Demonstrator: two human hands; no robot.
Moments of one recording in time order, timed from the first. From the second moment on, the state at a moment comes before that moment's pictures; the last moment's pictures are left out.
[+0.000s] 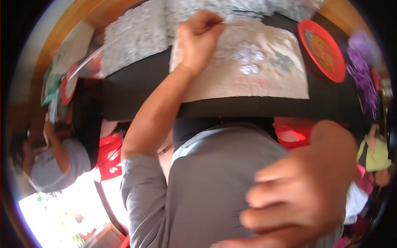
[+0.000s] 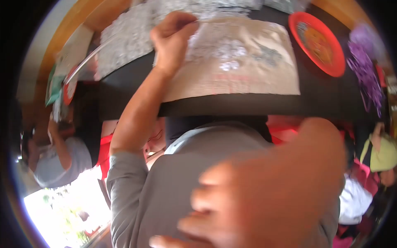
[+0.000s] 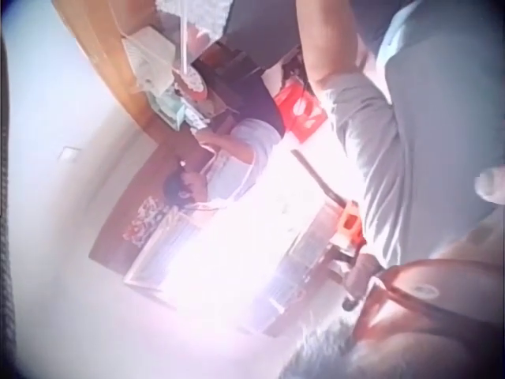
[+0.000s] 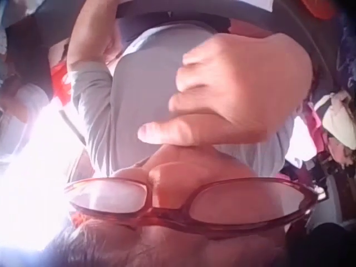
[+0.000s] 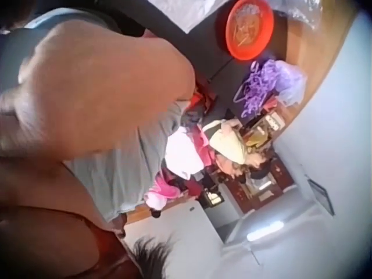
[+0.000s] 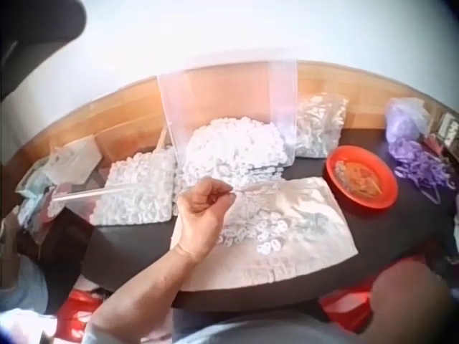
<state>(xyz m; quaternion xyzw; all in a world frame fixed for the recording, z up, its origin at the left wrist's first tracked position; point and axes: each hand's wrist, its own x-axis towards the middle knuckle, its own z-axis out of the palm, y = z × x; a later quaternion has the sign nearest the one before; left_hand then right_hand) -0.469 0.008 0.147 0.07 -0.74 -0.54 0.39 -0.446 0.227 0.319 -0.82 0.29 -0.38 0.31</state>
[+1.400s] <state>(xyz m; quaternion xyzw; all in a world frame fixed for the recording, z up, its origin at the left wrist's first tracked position) -0.479 0.029 0.147 -0.02 -0.87 -0.41 0.27 -0.642 0.238 0.180 -0.48 0.87 -0.05 -0.03</state>
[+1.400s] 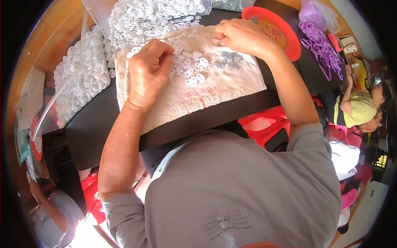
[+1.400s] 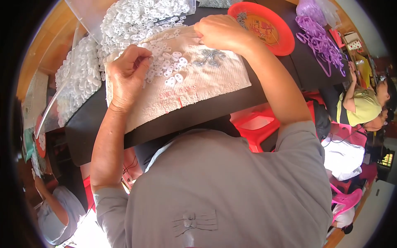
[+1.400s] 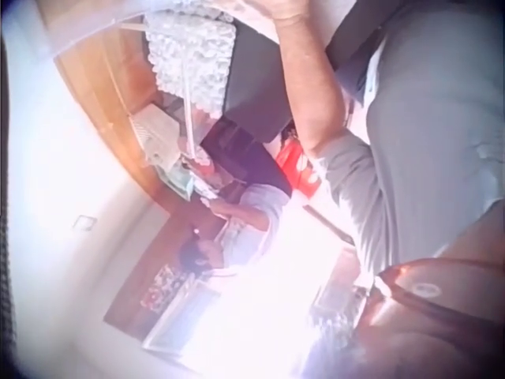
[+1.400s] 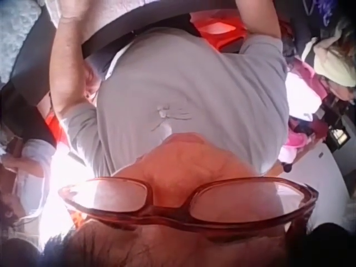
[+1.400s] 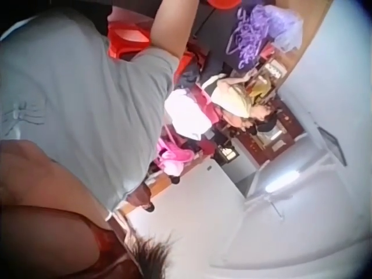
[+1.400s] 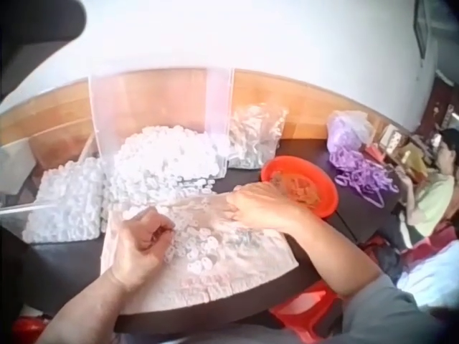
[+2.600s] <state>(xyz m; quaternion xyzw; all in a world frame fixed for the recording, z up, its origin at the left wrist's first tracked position) -0.475 0.037 0.158 0.01 -0.79 -0.57 0.20 -0.588 0.230 0.184 -0.49 0.75 -0.45 0.09</state>
